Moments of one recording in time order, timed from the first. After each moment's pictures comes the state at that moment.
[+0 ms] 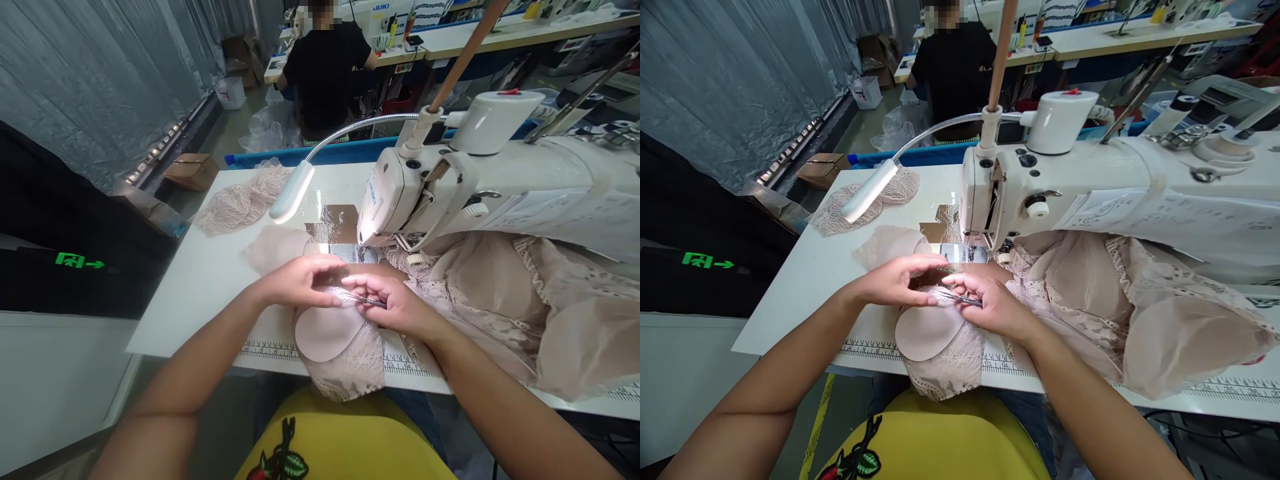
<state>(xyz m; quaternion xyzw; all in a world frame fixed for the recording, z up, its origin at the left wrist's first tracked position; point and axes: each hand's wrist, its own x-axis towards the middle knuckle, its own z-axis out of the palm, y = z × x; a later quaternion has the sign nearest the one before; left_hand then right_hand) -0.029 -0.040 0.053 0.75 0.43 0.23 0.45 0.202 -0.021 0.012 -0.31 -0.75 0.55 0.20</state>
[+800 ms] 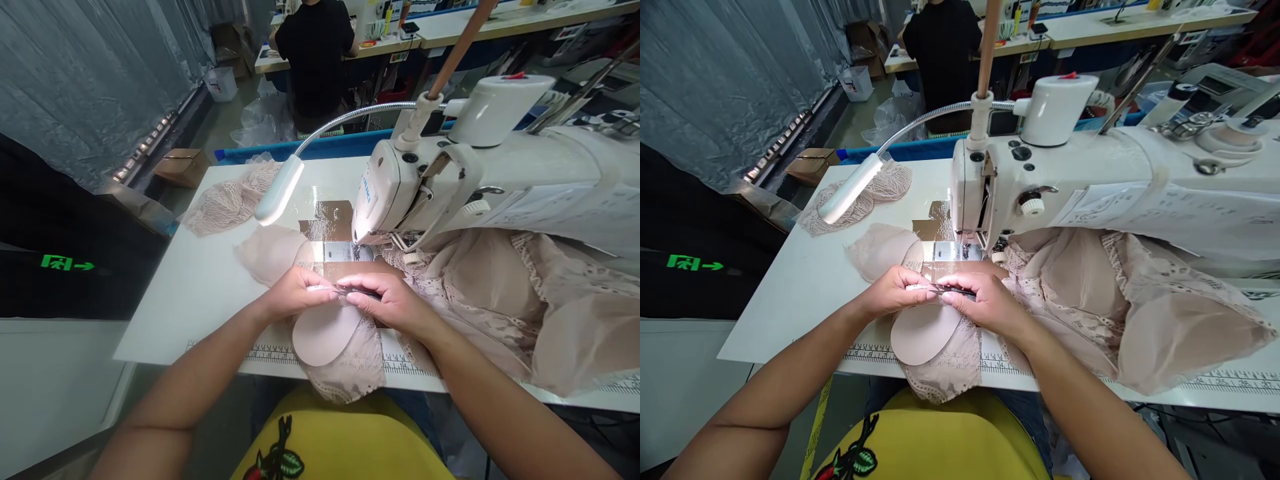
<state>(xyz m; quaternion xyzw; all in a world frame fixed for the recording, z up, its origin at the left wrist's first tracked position) -0.017 -0.053 0.016 0.54 0.48 0.28 0.64 0.199 -0.015 0.023 -0.31 -0.78 0.50 0.21</state>
